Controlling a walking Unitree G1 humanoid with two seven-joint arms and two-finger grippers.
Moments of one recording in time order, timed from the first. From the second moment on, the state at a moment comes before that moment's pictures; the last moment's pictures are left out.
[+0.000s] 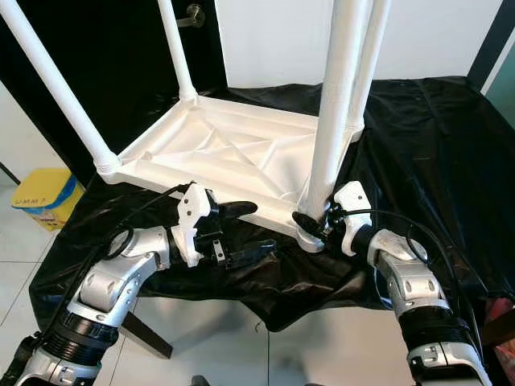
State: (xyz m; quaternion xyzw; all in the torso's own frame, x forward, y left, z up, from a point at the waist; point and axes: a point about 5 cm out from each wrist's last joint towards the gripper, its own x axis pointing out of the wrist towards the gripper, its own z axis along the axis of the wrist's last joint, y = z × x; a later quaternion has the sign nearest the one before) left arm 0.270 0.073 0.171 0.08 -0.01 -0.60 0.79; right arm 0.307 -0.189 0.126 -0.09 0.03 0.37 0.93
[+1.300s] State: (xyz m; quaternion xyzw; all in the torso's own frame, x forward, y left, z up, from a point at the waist) left arm 0.272 0.078 0.173 0.08 -0.01 -0.60 0.80; right arm 0.285 -0.150 0.116 0.00 -0.01 -0.03 1.00
